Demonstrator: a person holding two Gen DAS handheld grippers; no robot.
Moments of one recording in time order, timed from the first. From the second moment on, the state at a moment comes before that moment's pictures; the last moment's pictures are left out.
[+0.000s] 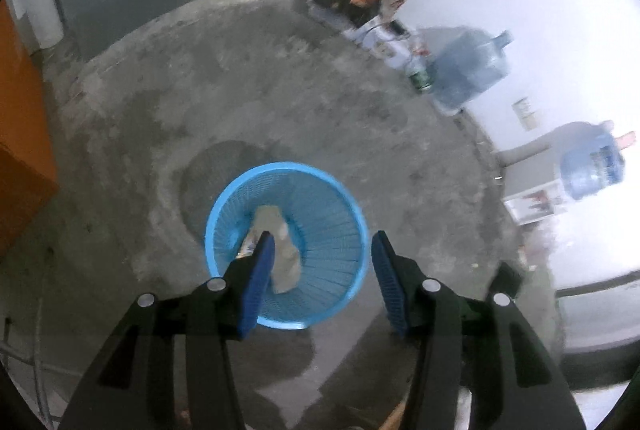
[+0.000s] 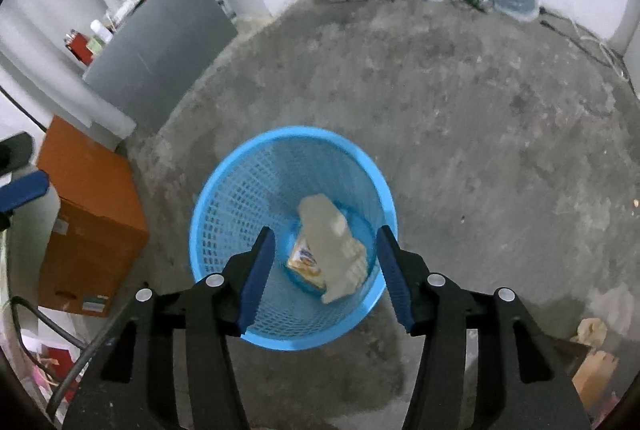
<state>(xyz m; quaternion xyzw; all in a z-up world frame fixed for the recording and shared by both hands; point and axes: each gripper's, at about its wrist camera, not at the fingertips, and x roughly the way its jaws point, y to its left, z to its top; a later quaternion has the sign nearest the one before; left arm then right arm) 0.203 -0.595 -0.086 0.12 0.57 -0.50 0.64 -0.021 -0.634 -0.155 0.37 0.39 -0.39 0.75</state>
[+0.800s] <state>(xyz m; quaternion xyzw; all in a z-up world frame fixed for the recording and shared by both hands) 0.304 -0.073 0.133 -0.08 0.45 -0.29 0.84 0.083 -0.454 0.028 0.20 0.28 -0.07 0.93</state>
